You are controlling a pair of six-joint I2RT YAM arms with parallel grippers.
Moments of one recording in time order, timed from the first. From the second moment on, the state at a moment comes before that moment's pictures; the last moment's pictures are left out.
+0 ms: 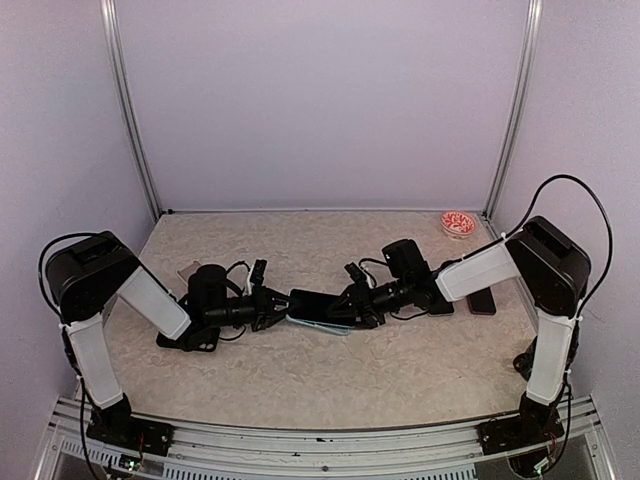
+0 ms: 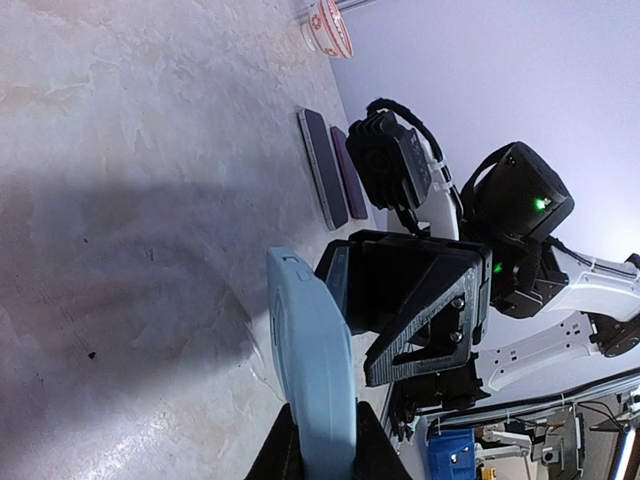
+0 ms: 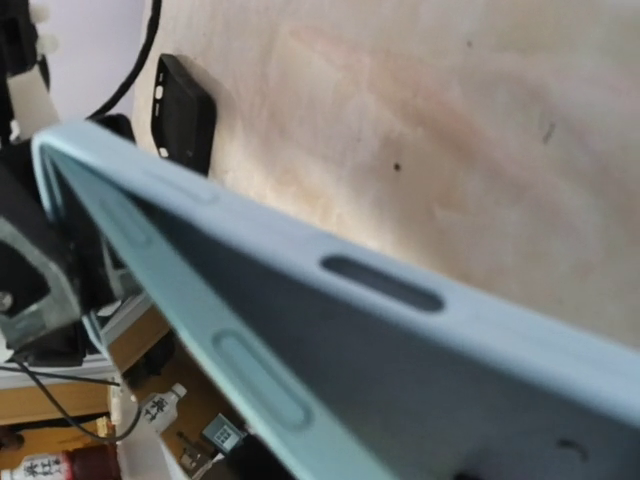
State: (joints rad) left arm -0.65 1.87 0.58 1.07 0.55 -1.08; right arm 0.67 1.95 1.00 0.27 -0.80 0.79
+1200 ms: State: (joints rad) left arm -0.63 1.81 0.57 1.08 0.57 -1.09; right arm 0.60 1.78 0.86 0.26 -0.82 0.72
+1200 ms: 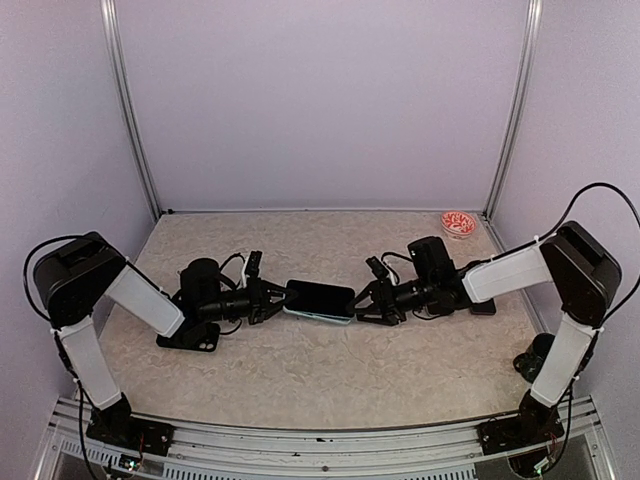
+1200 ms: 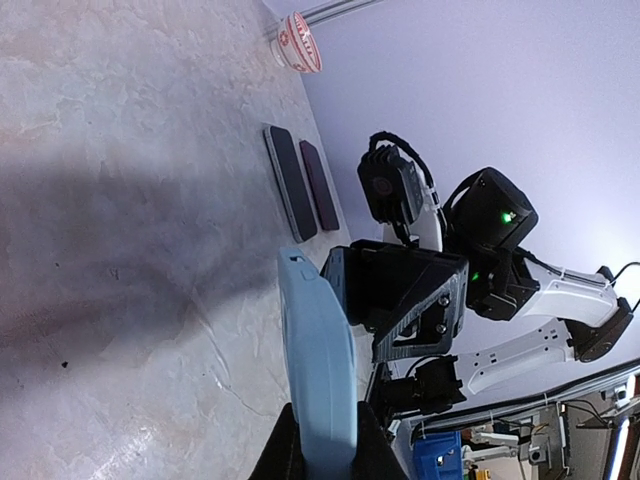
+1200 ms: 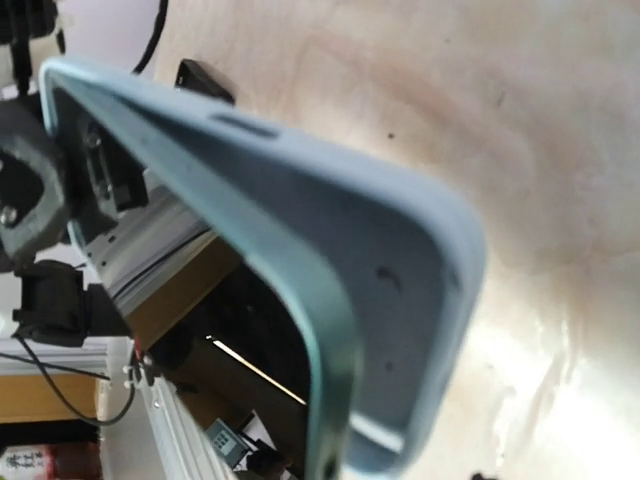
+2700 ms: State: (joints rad) left arm -0.69 1.61 0.65 0.86 0.44 -1.16; right arm 0.91 1.38 0.65 0.38 -0.18 -0.53
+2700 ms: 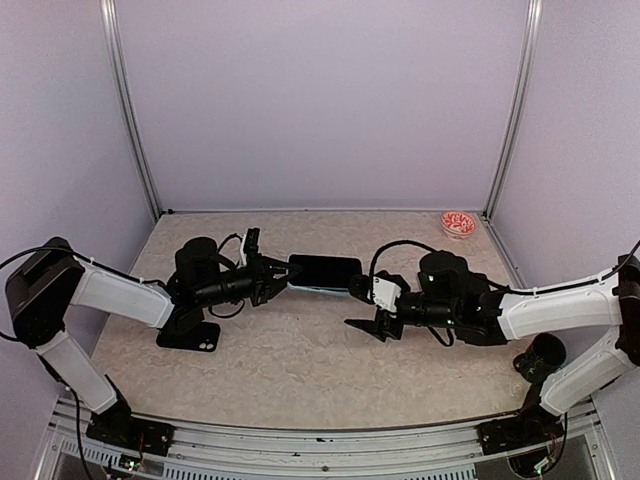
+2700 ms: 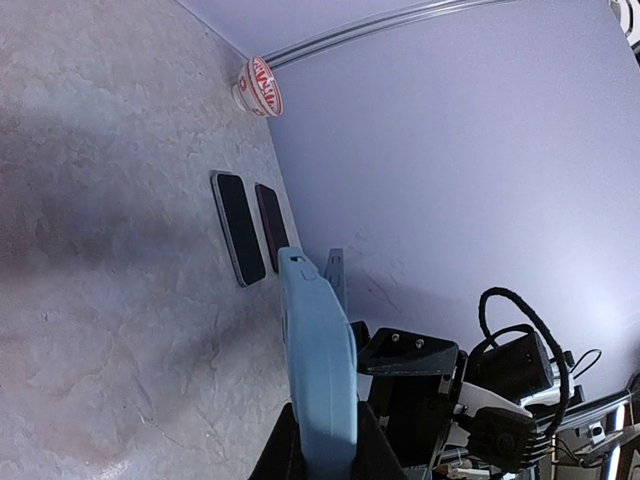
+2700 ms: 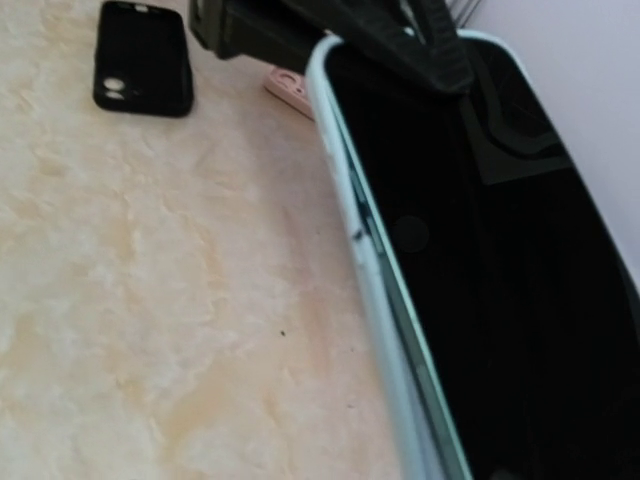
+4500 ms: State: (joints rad) left arm -0.70 1.62 0.66 0.87 0.43 -1.18; right arm 0.96 1.49 0.66 0.40 -0.04 -0.60
